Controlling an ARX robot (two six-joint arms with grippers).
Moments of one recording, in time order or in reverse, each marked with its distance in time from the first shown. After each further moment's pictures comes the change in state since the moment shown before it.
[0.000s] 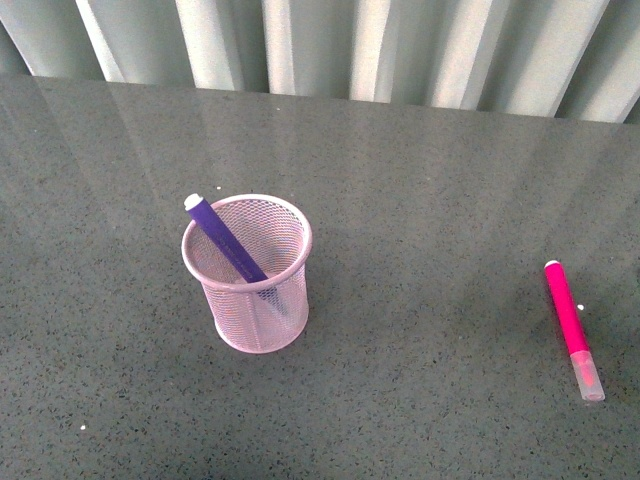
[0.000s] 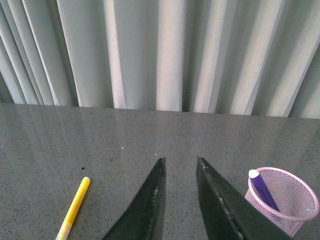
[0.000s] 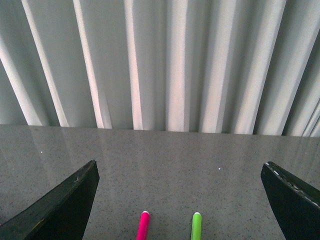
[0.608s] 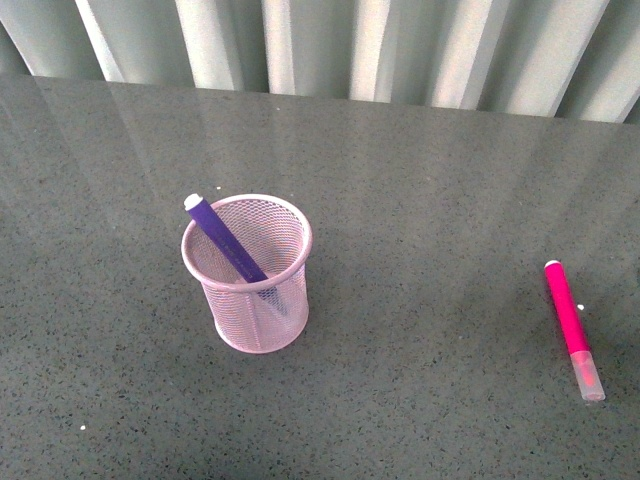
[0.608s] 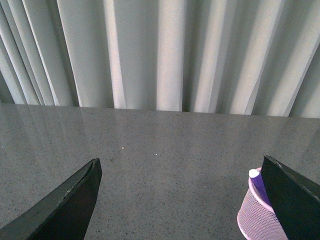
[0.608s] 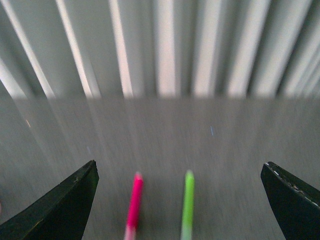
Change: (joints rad) left arm 0.000 0.000 0.000 -0.001 0.000 0.003; right arm 0.013 0.084 0.061 -0.165 0.074 0.033
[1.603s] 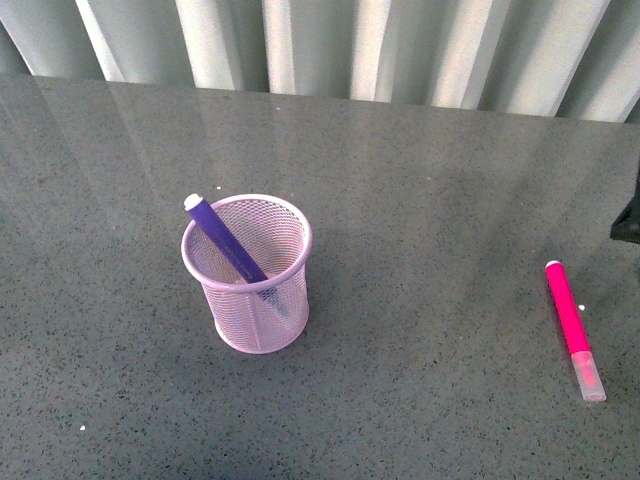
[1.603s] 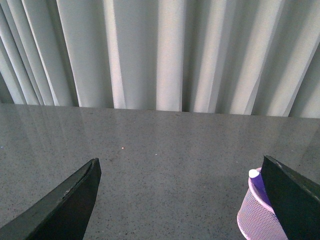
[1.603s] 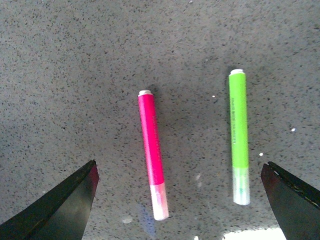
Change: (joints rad) left arm 0.000 0.000 0.000 0.000 0.000 0.000; right arm 0.103 1.438 0.652 -0.074 -0.002 0.341
